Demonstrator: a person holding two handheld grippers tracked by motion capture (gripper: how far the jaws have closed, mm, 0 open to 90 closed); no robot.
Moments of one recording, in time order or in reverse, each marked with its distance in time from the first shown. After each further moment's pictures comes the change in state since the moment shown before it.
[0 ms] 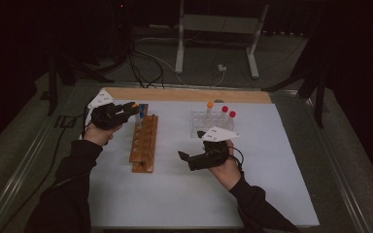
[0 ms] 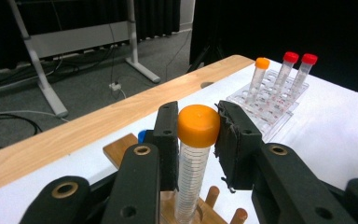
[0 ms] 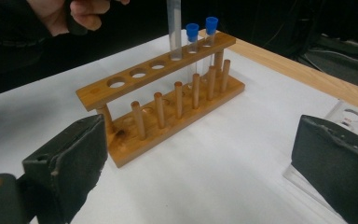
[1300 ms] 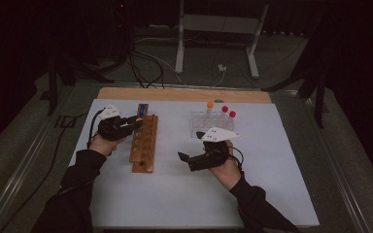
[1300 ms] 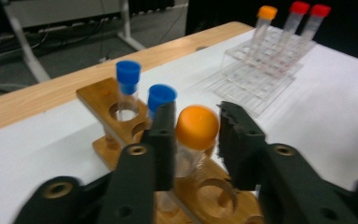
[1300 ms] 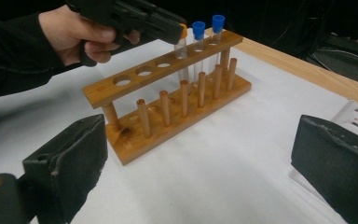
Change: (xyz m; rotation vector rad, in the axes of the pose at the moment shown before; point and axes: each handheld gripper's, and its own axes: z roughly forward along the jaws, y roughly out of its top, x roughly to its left) left arm -0.008 -0.034 0.010 0.056 -0.039 -0.010; right arm -0.002 -0.001 0.000 0.004 0.027 0.002
